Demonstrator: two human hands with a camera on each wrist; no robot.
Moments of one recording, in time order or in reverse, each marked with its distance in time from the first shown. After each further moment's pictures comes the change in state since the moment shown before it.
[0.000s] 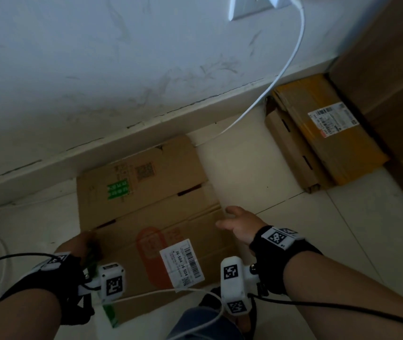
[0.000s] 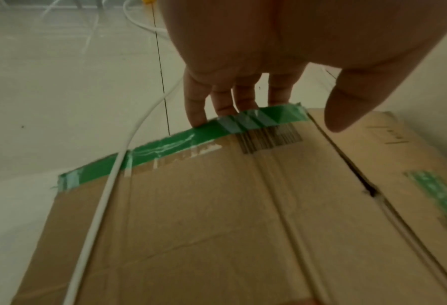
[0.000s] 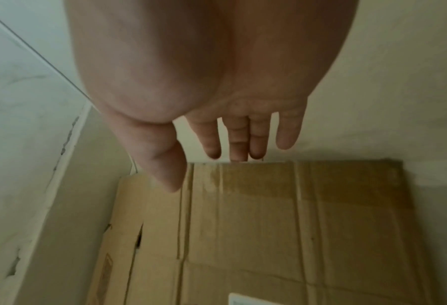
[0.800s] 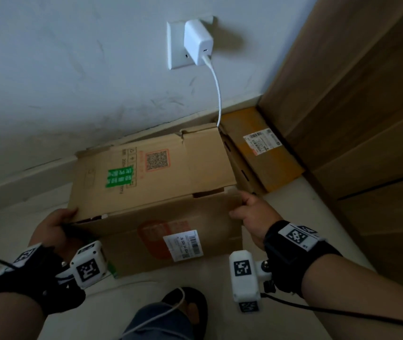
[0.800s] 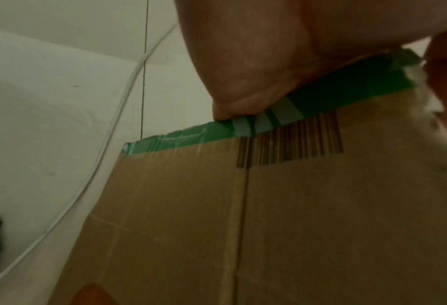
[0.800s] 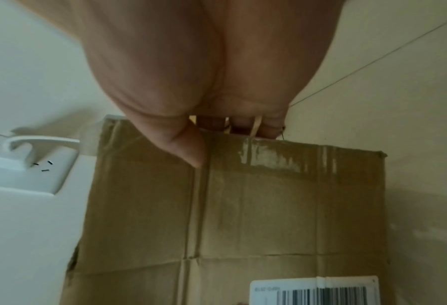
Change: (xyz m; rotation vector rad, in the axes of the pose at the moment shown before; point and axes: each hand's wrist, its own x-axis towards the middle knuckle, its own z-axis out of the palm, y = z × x) left_hand -0.140 0.046 0.032 -0.554 -0.393 0.205; right_hand -0.096 0.014 -0.090 0.296 0.256 -0.251
